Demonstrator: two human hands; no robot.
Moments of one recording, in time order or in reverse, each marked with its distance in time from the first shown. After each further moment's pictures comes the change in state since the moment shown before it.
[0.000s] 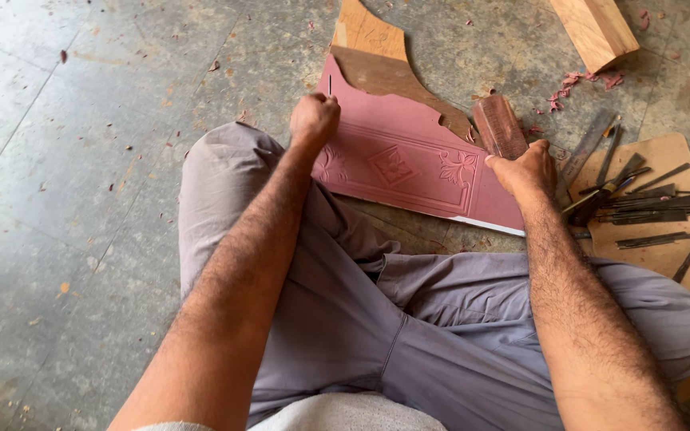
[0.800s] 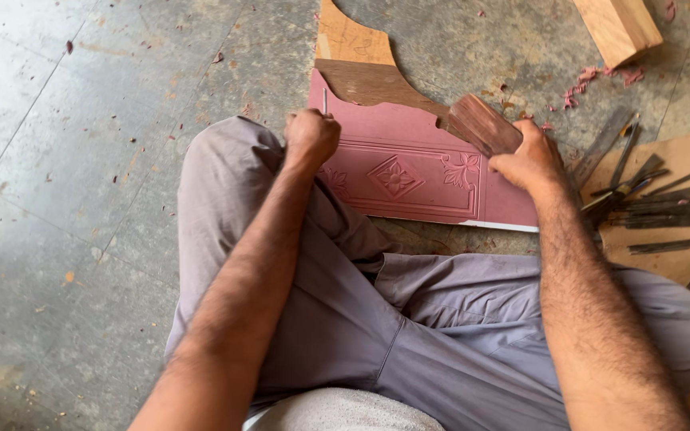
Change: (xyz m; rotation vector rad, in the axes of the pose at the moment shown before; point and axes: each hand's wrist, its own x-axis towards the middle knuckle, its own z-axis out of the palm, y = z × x) left_hand -0.029 -0.021 -0.001 0.261 0.011 -0.010; right_hand 0.013 -0.007 -0.007 0.016 -0.090 -0.326
